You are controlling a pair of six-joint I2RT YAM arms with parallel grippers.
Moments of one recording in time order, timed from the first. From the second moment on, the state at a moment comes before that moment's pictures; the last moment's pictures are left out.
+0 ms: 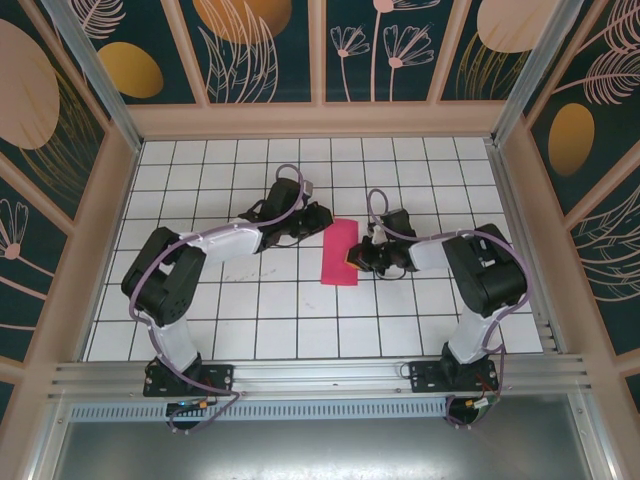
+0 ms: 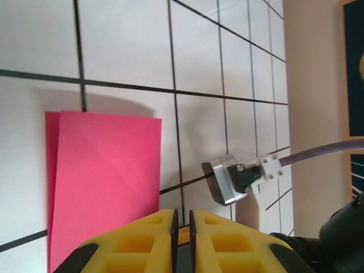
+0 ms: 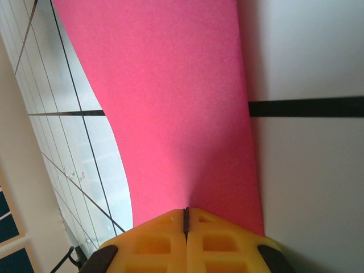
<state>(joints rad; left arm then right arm) -0.61 1.81 1.09 0.10 0.37 -0.94 0.42 1.77 0.70 0.15 -0.64 0.85</state>
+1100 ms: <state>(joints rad) -0.66 2.02 1.04 0.20 0.41 -1.04 0.42 1.58 0.66 0.17 -0.66 0.83</state>
